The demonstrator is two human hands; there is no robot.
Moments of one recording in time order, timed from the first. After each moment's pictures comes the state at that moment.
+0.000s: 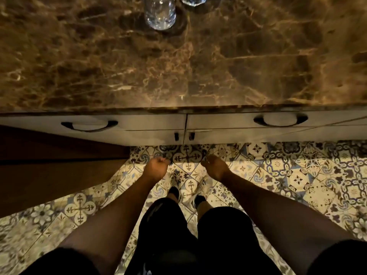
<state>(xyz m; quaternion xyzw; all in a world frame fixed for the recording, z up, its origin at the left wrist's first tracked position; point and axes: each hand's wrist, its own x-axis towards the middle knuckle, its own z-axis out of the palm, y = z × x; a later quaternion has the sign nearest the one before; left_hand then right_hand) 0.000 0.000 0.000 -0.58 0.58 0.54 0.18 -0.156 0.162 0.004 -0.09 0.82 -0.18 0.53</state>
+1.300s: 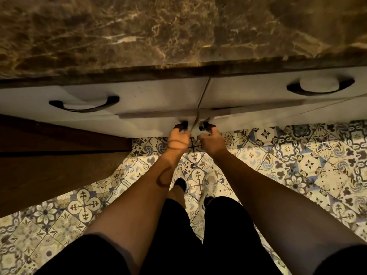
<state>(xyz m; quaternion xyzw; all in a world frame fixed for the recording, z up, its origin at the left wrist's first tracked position) -0.057 0.004 -0.007 -0.57 0.61 0.54 0.13 -0.123 0.105 -0.024 0.03 0.84 -0.35 0.42</state>
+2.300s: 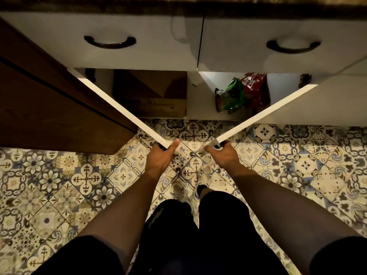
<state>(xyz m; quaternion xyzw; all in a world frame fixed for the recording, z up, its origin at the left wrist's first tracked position) 0.134 0.118 0.011 -0.61 0.60 0.52 0.08 -0.034 0.265 0.009 0.00 0.85 -0.28 0.44</state>
